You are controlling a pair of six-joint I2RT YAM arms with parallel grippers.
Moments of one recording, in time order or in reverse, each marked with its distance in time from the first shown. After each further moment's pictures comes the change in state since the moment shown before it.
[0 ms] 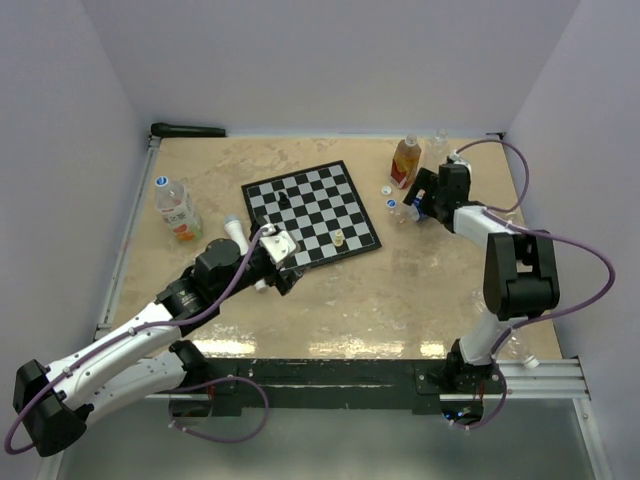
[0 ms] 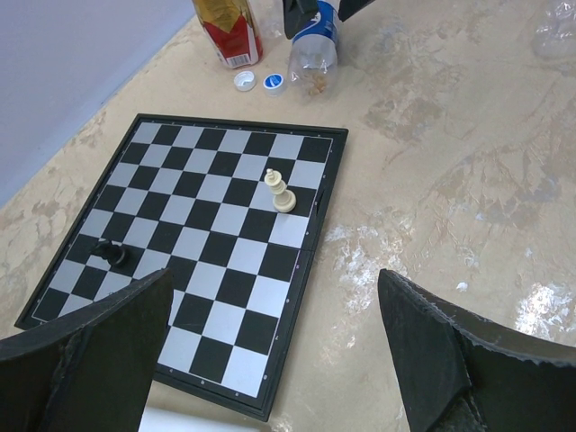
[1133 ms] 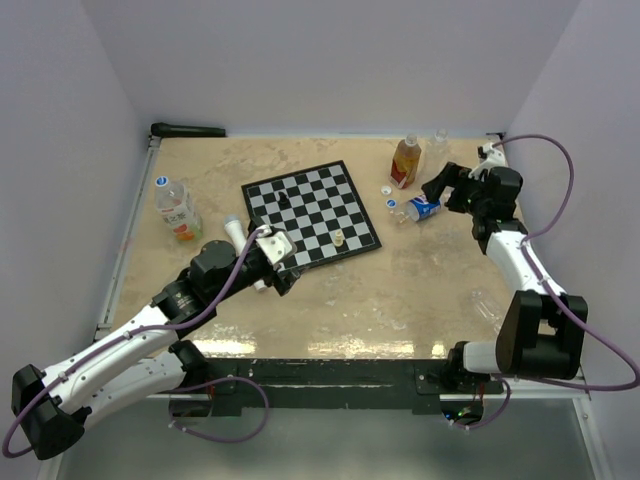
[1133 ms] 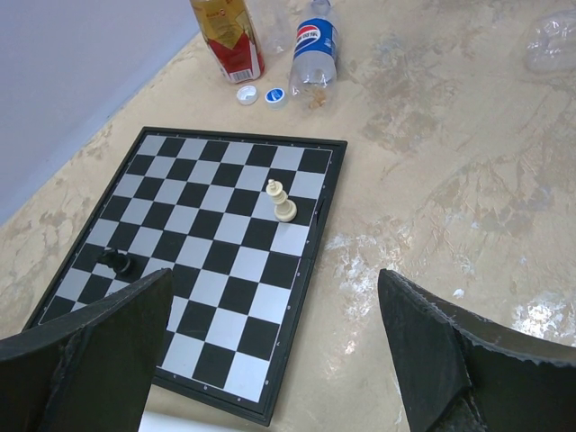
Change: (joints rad) left arm -0.005 -0.033 0.000 0.000 0.003 0.000; right arm -0.185 -0.362 -0.129 0.056 -0.427 -0.169
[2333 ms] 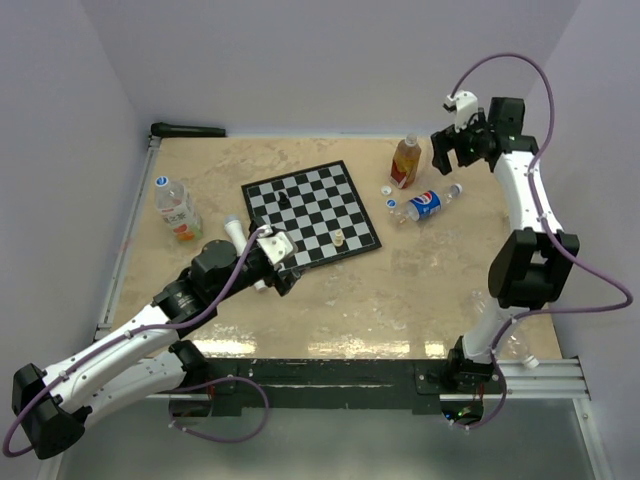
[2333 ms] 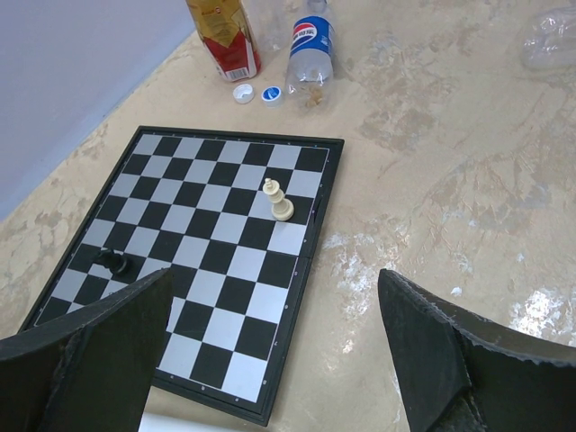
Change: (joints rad) left arm 0.000 0.008 0.000 0.000 0.009 0.000; right arm 0.013 0.492 0.884 -0.712 -0.034 -0.827
